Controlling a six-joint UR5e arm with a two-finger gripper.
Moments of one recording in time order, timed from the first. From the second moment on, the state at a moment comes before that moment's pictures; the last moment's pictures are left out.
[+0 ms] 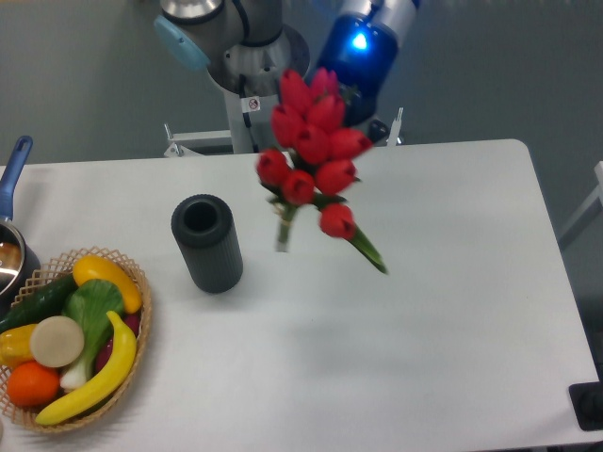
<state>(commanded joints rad) 2.75 -1.60 -1.76 -0.80 0.79 0.82</state>
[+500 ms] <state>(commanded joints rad) 2.70 -1.84 -1.69 -0.83 1.24 1.10</state>
